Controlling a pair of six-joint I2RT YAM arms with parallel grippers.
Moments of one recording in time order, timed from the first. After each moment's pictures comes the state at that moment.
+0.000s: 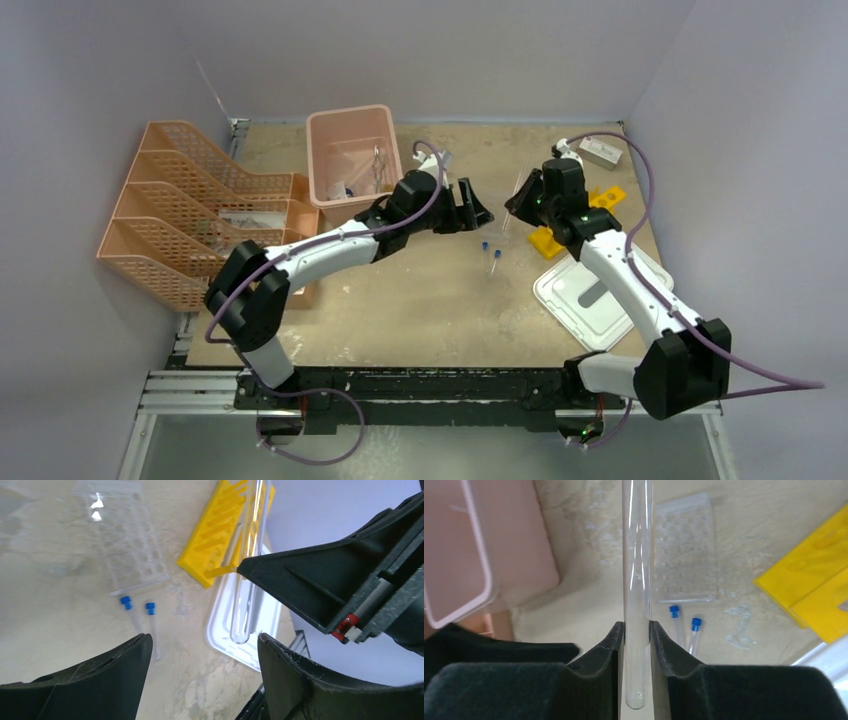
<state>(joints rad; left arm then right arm) -0.78 1.67 1.18 0.09 0.11 -0.82 0.30 1.27 1.01 -0.40 0.10 0.66</state>
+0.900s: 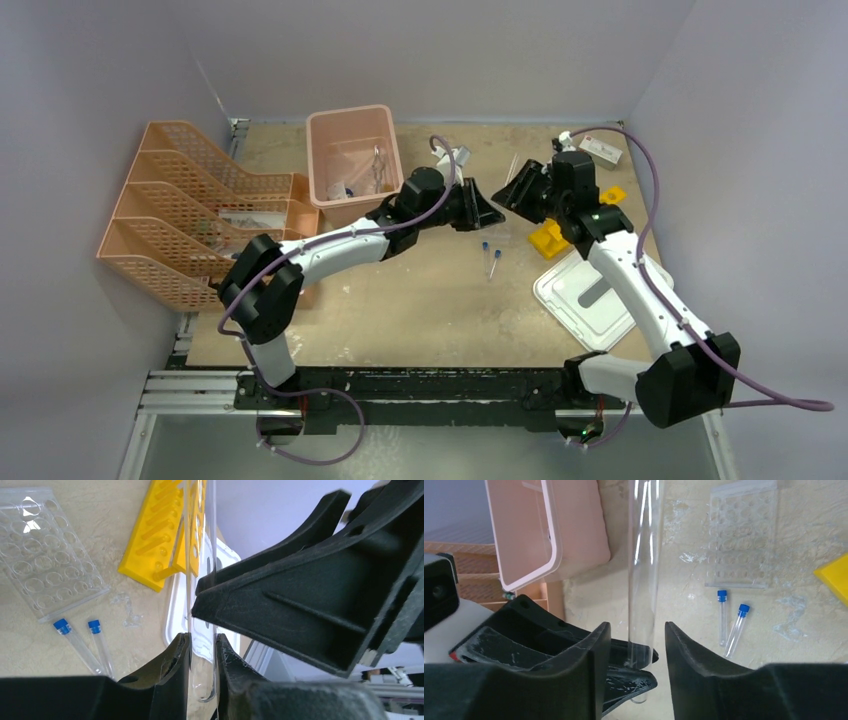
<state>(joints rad) -0.81 1.77 1.25 0.28 0.29 -0.86 0.29 1.22 1.09 -0.45 -0.12 0.73</state>
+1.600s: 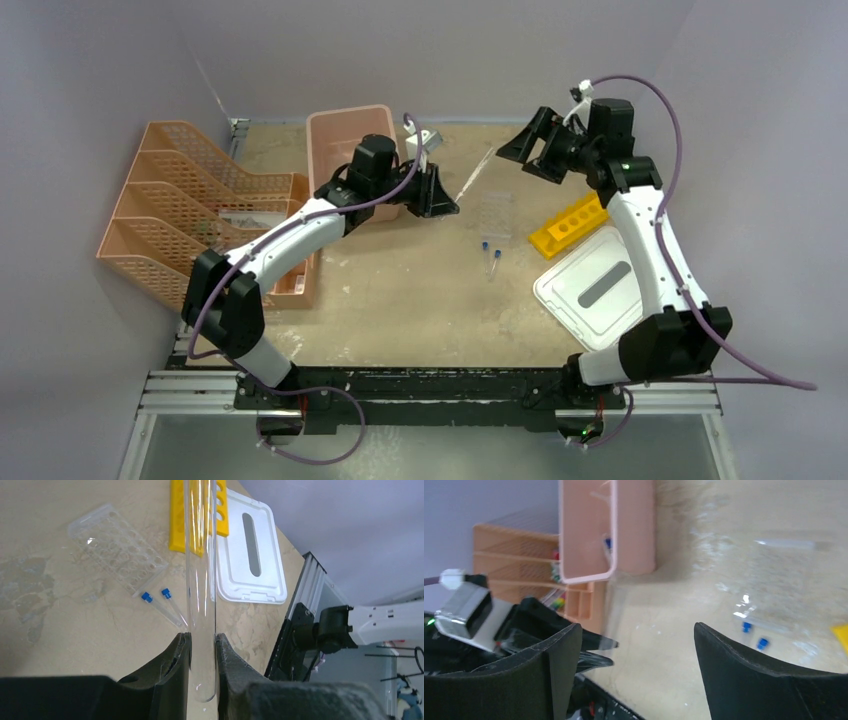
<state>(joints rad) -0.59 1.60 1.29 -0.07 0.60 -0.39 0.10 1.40 1.47 -0.62 -0.43 0.61</state>
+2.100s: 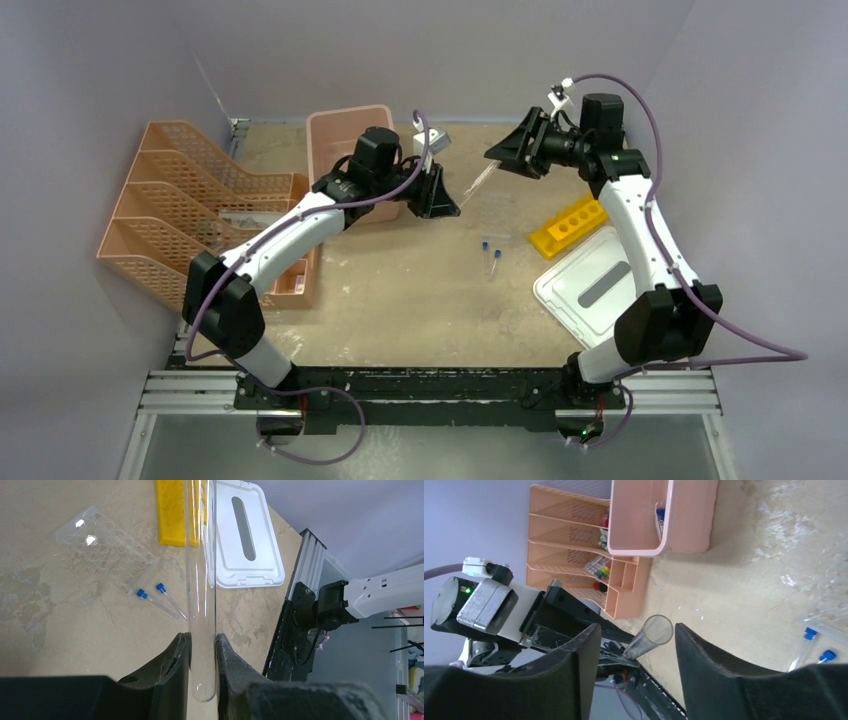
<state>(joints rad) -0.60 1.61 1.39 -0.23 0.67 -0.25 0.10 1.50 1.50 -0.53 -0.74 0.68</state>
